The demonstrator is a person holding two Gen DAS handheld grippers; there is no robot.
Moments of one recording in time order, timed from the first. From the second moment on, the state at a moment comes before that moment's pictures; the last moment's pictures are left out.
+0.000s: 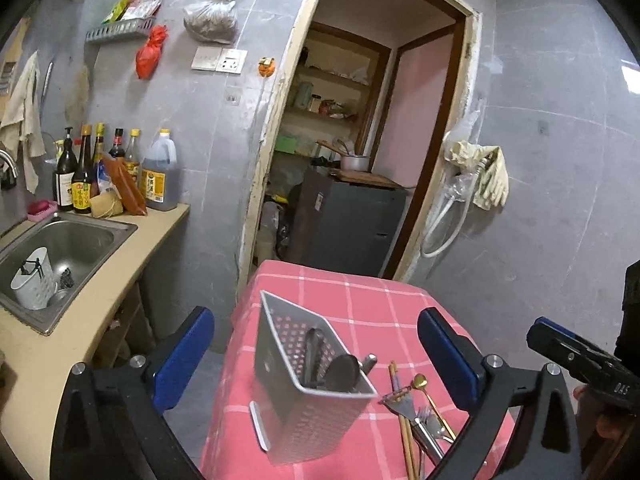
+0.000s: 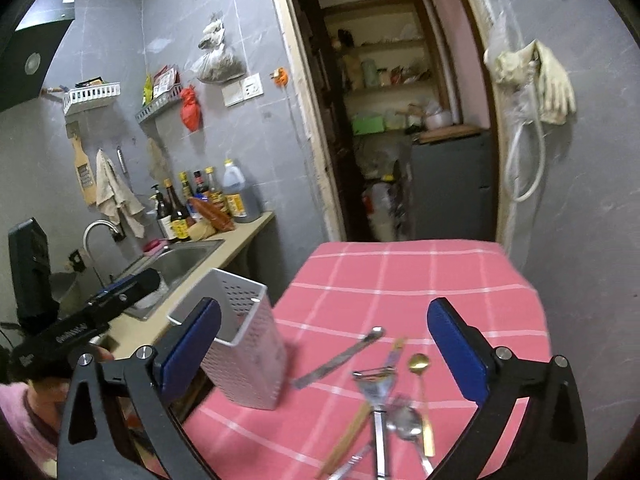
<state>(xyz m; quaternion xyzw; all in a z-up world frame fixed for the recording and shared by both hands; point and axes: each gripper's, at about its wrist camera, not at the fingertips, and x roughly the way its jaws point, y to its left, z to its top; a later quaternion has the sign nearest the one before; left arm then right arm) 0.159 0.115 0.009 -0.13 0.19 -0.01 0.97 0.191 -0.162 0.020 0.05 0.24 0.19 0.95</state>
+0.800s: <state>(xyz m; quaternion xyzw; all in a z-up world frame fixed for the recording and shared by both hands) 0.127 0.011 -0.044 -0.09 0.24 -0.06 0.97 0.169 -0.256 -0.040 0.03 0.30 0.11 0.95</state>
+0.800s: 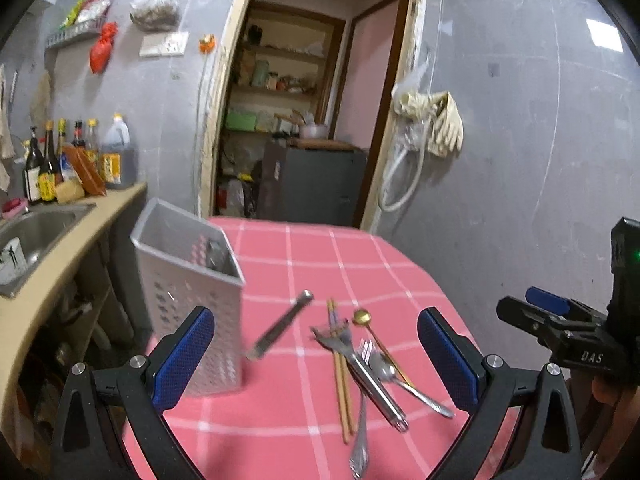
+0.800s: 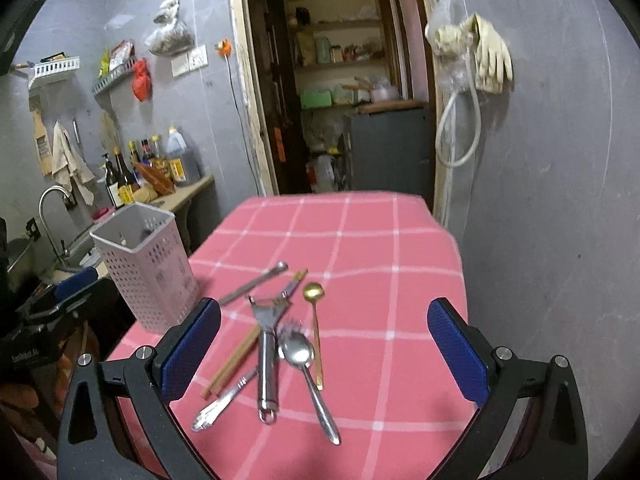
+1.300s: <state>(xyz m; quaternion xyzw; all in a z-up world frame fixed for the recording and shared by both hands) 0.150 -0.005 -0.115 -0.15 0.37 -0.05 0.92 0.199 -0.270 -0.116 0.04 0.39 0.14 0.91</state>
